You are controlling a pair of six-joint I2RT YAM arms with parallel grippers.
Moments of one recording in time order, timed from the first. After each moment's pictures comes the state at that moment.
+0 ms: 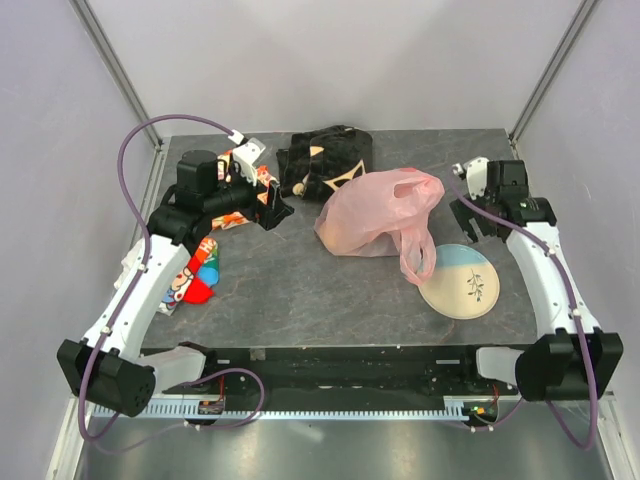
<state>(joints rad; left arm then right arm) -0.30 1.19 1.21 -0.46 0.51 0.13 0.00 1.26 1.19 -0.82 0.20 -0.41</state>
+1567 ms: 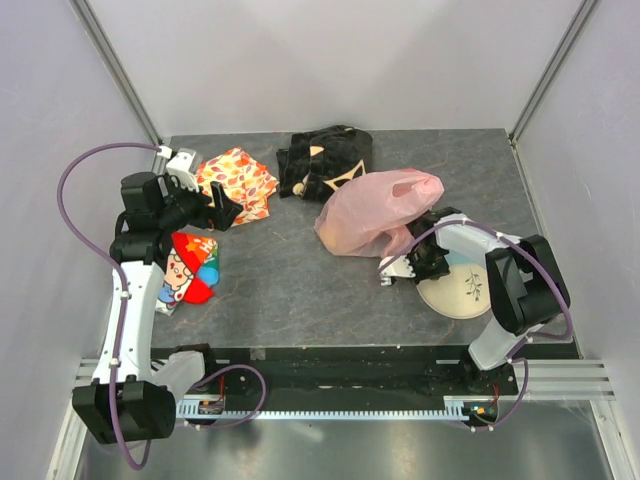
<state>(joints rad) 0.09 1.03 1.04 -0.46 0.58 0.06 0.33 1.66 0.99 -0.93 -0.03 -1.46</state>
